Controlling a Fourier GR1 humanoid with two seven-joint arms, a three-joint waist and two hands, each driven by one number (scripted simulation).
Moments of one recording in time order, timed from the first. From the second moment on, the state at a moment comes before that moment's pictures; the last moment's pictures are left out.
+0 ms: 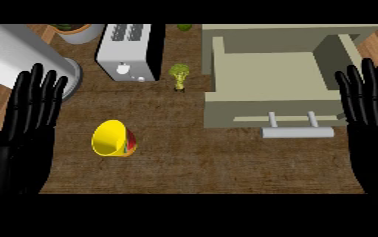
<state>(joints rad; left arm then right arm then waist) 0.02 0.08 -0.03 -2.10 0.02 0.01 0.01 -0.01 -0.09 -0.02 -2.10 -0.03 0.02 0.01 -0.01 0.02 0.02</state>
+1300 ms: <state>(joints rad) -0.11 0.31 0.13 -1.45 0.43 -0.62 -0.09 -0.18 -0.15 -0.05 -1.90 -0.08 0.14 0.07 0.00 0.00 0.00</state>
